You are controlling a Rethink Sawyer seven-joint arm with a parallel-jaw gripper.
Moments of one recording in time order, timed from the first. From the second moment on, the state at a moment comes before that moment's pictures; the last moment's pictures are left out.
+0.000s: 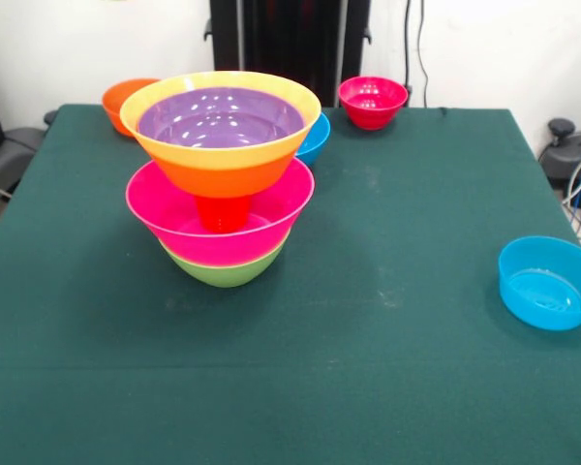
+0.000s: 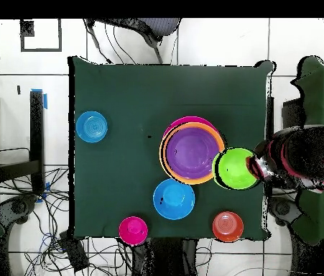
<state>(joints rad) -0.81 -1.01 0.30 1.57 -0.15 1.21 0.82</state>
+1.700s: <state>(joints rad) -0.83 -1.00 0.25 1.87 -0.15 0.86 0.82</state>
